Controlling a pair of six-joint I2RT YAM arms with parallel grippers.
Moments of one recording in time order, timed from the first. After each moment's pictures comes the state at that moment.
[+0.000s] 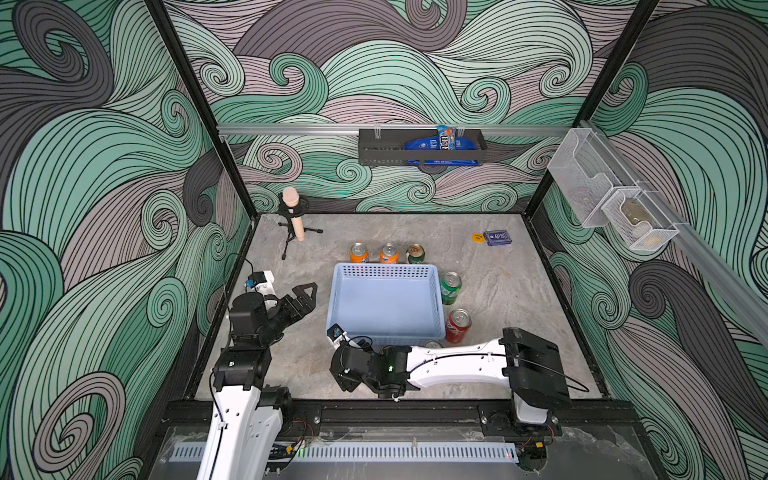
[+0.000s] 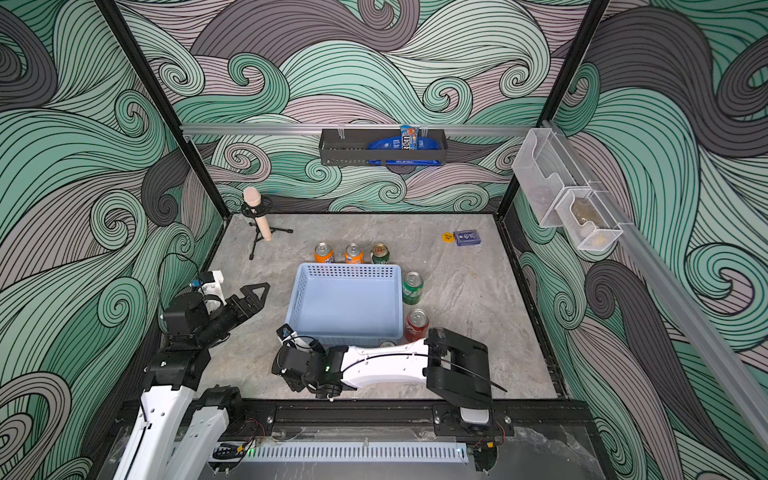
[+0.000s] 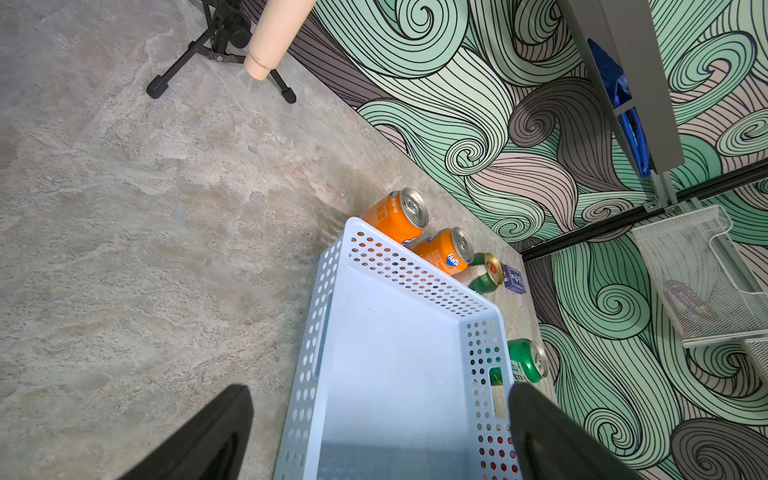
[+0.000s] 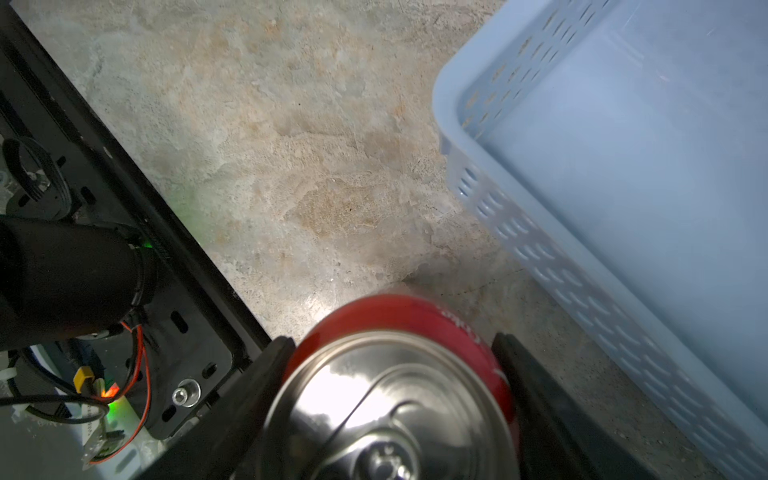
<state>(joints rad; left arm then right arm) 0.06 0.55 0.58 -0.48 0.34 -0.63 1.41 1.84 1.24 -0.33 0.35 0.56</state>
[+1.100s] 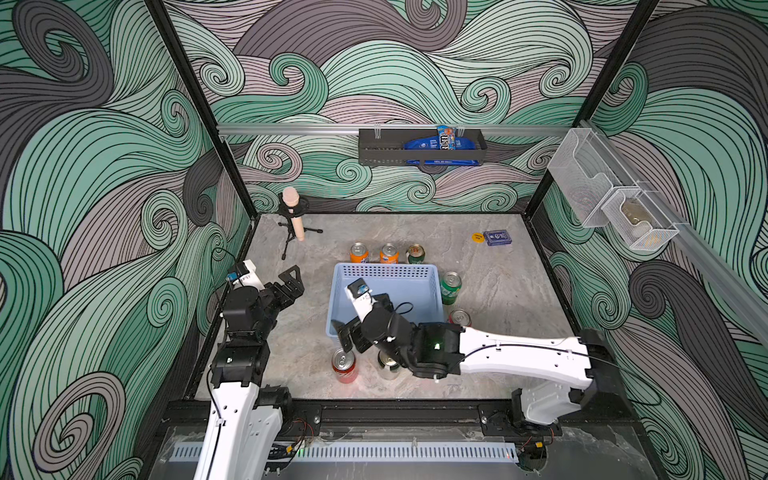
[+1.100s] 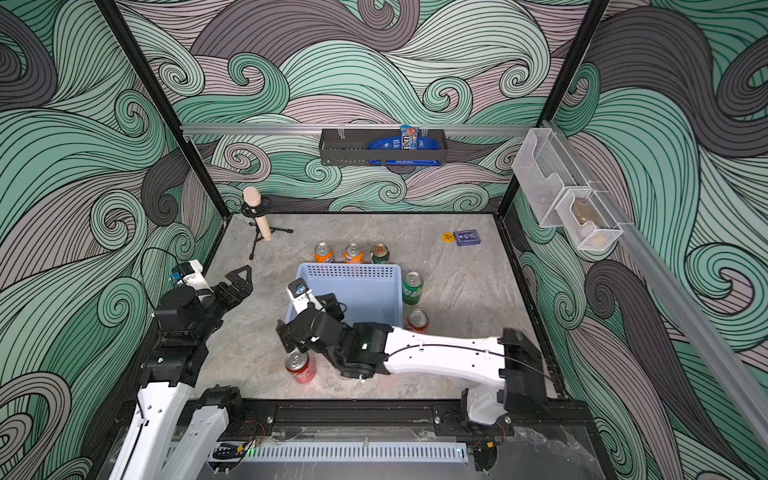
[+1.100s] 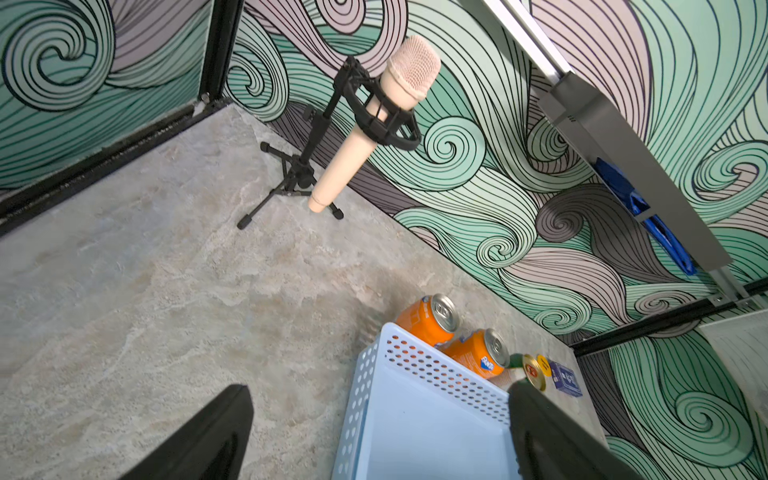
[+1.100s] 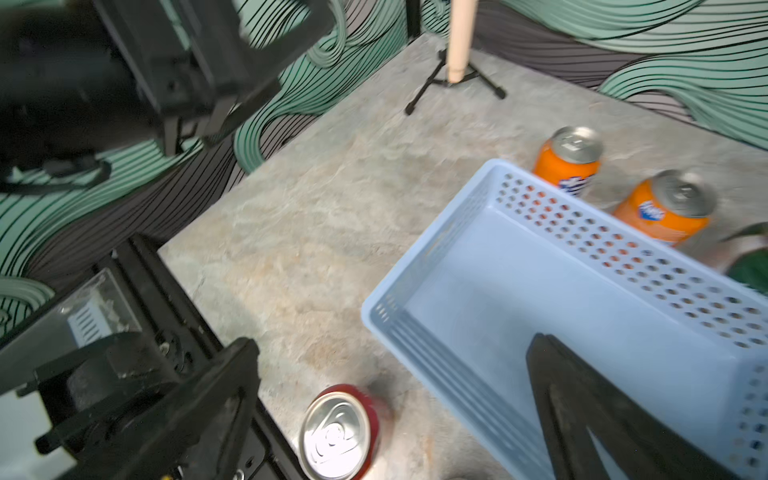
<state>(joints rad) 0.06 0.61 0.63 -0.32 0.06 -0.60 1.29 1.46 1.25 -0.29 0.56 0.41</state>
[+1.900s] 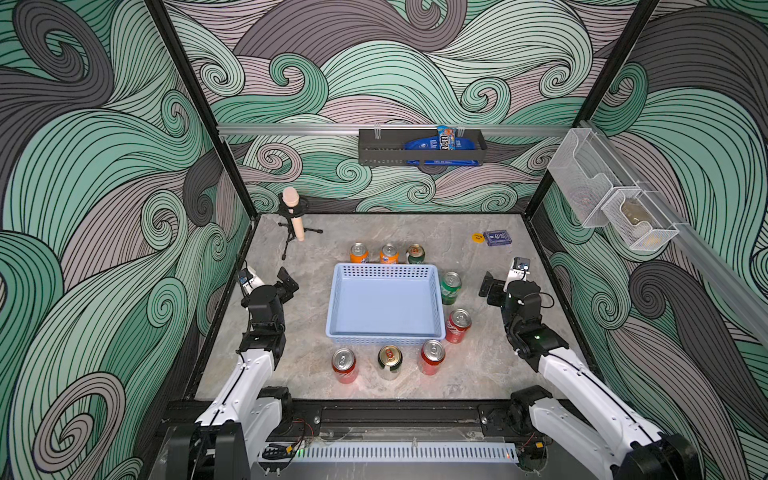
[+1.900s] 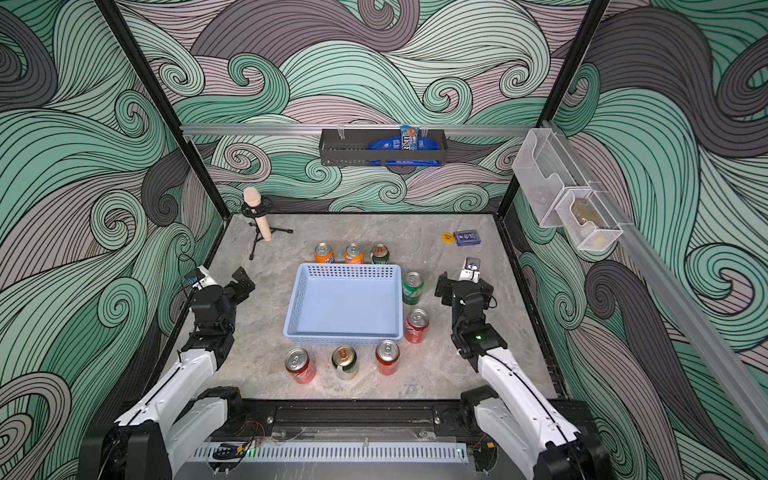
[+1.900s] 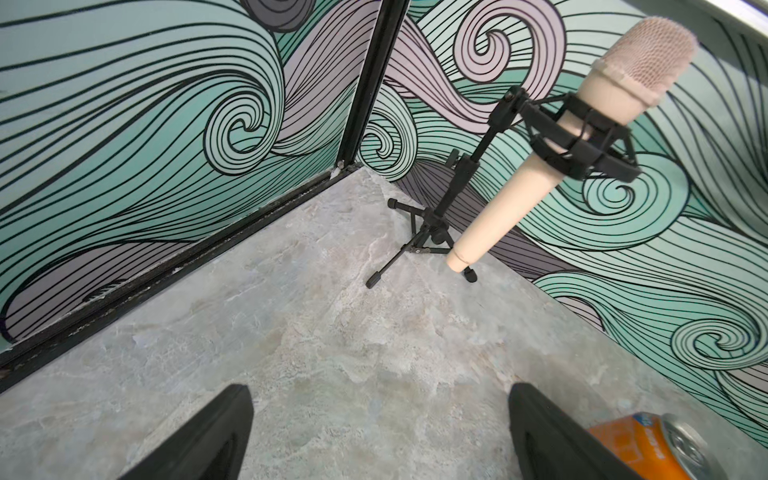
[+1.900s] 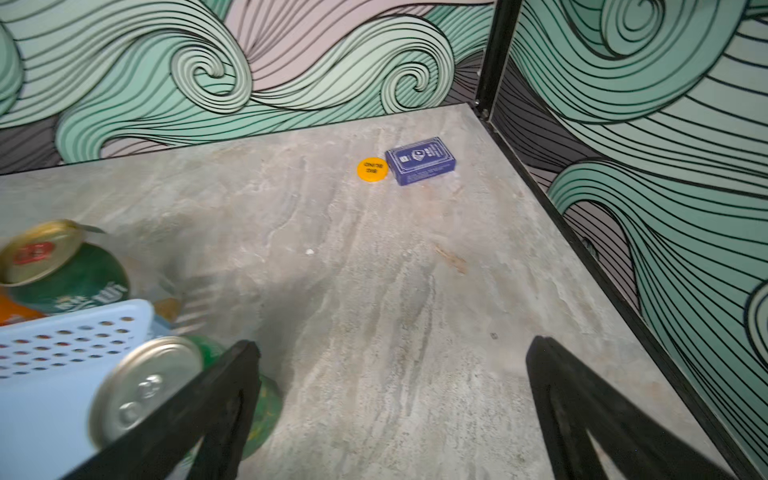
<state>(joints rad) 0.05 0.95 0.30 0.37 -0.33 -0.48 0.22 0.88 0.40 0.09 0.49 0.18</state>
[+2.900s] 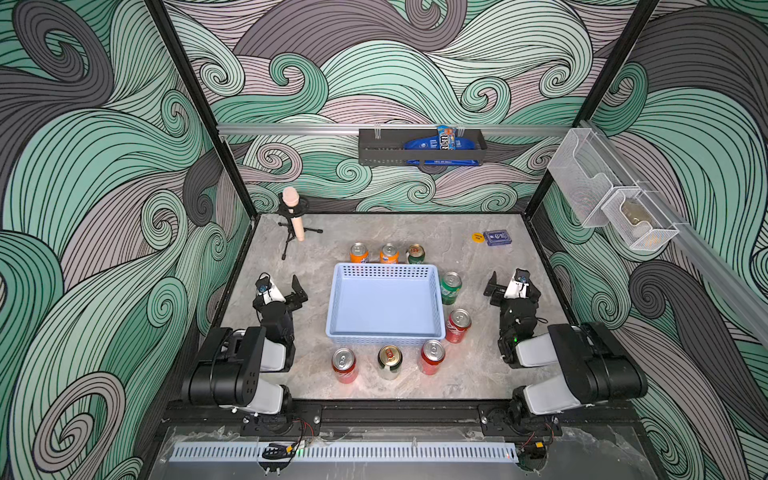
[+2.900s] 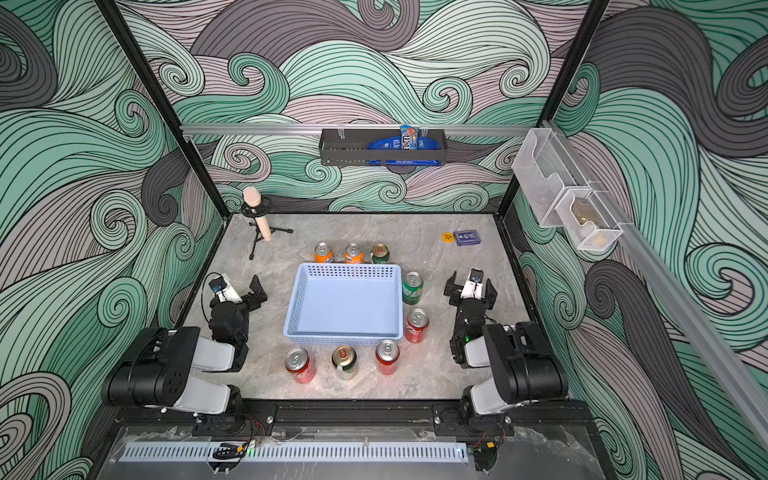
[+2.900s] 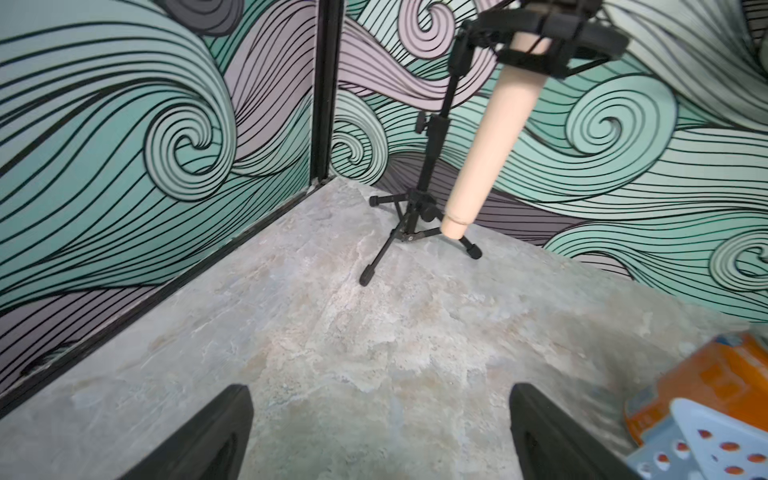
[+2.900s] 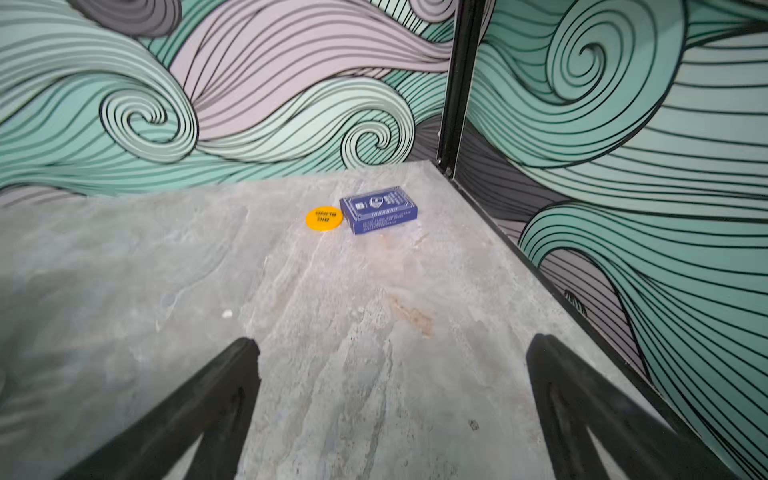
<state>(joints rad) 0.02 1.47 0.12 1.24 -0.26 -0.21 0.06 1.56 0.15 1.29 0.38 0.00</state>
